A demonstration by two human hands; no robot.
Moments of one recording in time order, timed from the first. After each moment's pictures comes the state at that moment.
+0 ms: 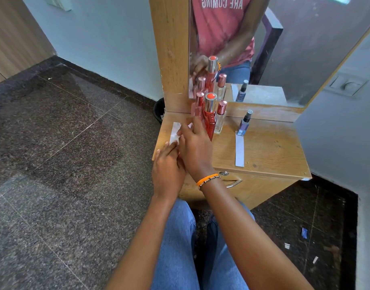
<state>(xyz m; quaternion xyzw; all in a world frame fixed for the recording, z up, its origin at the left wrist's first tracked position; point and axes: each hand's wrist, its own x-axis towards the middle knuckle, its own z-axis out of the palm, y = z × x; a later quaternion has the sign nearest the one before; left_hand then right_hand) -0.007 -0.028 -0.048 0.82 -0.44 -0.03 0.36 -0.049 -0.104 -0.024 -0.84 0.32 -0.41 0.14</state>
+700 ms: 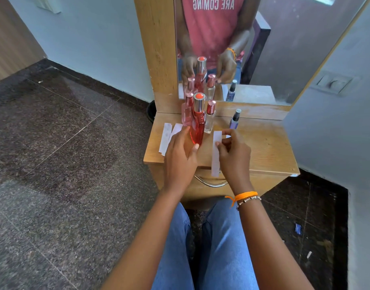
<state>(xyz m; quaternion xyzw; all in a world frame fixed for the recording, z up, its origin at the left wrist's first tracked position) -0.038 -0.053 -0.018 0.75 -0.44 -0.11 0.49 -0.143 -0.122 -0.013 -0.71 0.49 -0.40 0.32</state>
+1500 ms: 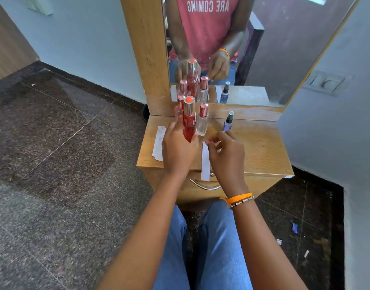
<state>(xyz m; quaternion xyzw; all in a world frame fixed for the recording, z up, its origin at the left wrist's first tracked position) -0.036 -0.093 0.001 0.80 -0.42 -0.04 0.44 -0.140 -0.125 -0.008 -0.76 0.46 -0.40 0.22</state>
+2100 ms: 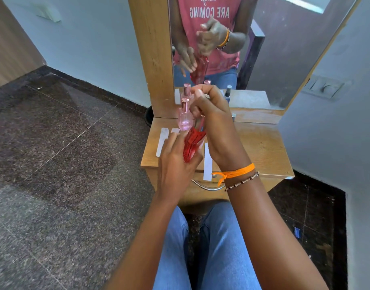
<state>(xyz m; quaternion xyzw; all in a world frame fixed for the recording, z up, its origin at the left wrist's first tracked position) -0.044 -0.040 0.011 0.71 -0.51 -0.01 0.49 -0.102 -0.111 0.094 -0.56 0.25 -0.45 0.65</state>
